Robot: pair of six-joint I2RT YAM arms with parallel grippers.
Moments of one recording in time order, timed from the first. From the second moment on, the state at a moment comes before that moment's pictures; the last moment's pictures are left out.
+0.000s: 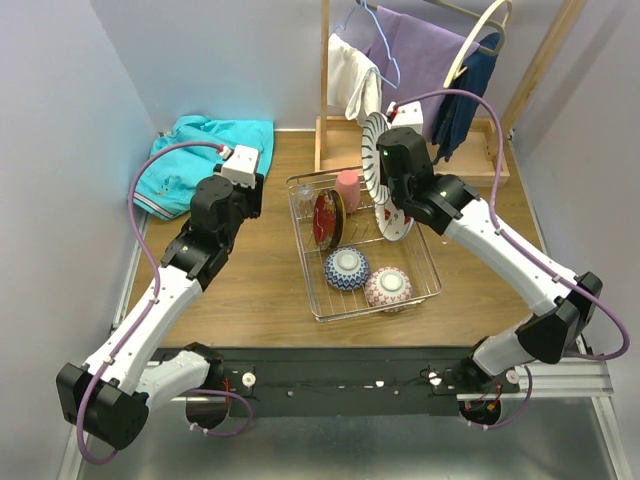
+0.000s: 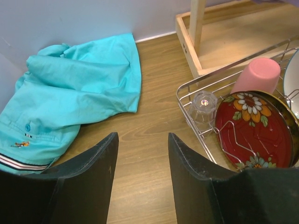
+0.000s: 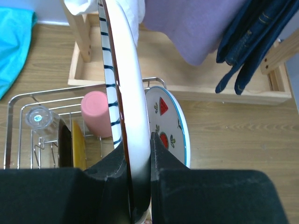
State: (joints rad) left arm -0.43 1.01 0.96 -0.14 -0.25 0.06; right arm 0.73 1.50 1.57 -0.50 0.70 0.20
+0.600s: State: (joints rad) left arm -0.41 1.00 0.89 -0.16 -0.17 0.01; right arm 0.73 1.60 1.57 -0.62 0.82 0.25
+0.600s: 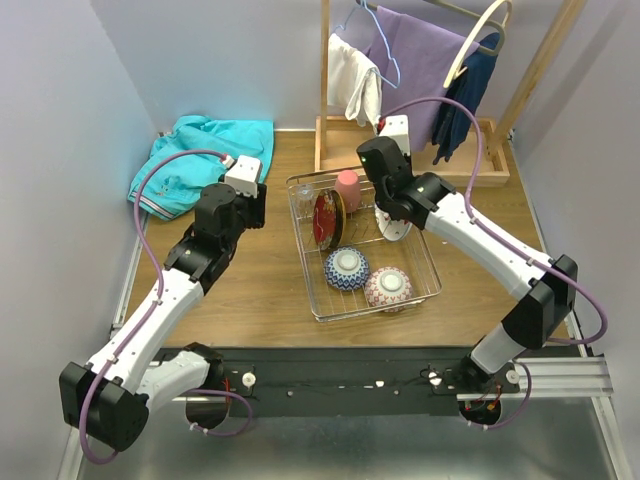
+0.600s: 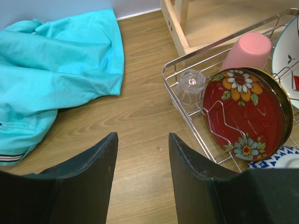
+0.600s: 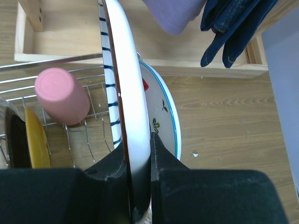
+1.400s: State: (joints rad) left arm -0.40 1.00 0.85 -0.16 -0.13 -0.03; right arm 0.73 1.63 1.39 -0.63 0.71 0.27
